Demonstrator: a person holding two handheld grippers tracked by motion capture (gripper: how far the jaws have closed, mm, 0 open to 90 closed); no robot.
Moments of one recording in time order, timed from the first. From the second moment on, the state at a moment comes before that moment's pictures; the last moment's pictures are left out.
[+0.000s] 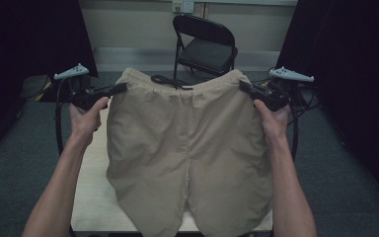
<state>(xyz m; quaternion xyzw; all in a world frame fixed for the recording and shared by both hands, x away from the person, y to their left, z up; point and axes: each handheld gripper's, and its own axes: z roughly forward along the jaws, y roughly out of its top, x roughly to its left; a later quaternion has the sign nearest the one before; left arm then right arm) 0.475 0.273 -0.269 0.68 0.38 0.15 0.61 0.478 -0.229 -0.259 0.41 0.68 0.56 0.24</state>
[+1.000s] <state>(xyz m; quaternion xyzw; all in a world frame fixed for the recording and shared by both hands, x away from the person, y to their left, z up) 0.493 0.270 -0.341 0.70 0.41 0.12 0.57 0.491 -0.214 -0.333 0.44 0.71 0.51 0.19</state>
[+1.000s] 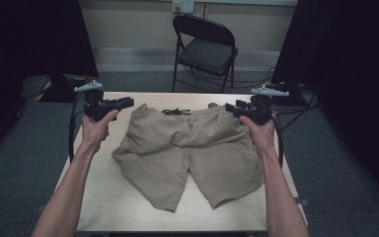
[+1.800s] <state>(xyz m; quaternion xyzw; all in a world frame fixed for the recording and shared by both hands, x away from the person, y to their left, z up) 0.409 0.261 -0.436 0.75 0.39 0.06 0.52 0.408 -0.126 -0.445 0.39 0.78 0.49 0.10</state>
